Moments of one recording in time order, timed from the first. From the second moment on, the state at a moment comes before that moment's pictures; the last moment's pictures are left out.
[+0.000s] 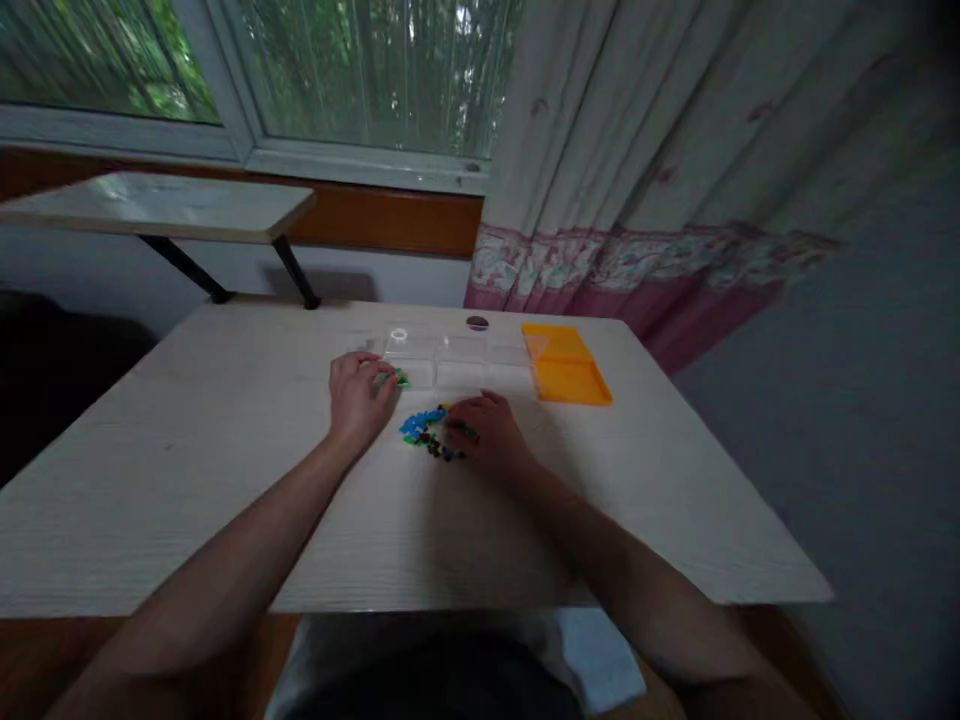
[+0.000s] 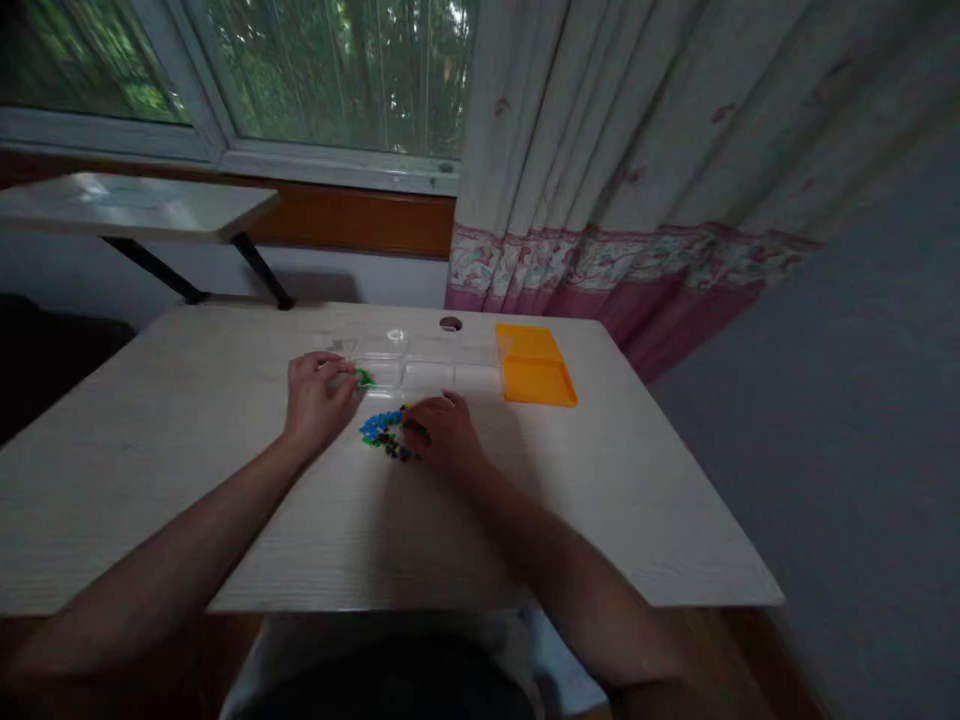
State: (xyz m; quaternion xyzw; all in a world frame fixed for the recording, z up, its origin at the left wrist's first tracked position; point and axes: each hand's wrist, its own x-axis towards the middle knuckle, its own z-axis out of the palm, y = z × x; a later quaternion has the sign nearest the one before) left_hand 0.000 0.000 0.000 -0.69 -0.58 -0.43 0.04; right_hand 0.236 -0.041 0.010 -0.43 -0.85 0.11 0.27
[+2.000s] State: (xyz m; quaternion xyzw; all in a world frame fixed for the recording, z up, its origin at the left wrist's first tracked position) left_hand 0.005 -0.003 0.014 -0.71 -0.53 -0.46 0.00; right_hand 0.242 -0.041 0.010 -0.40 -0.87 0.07 0.27
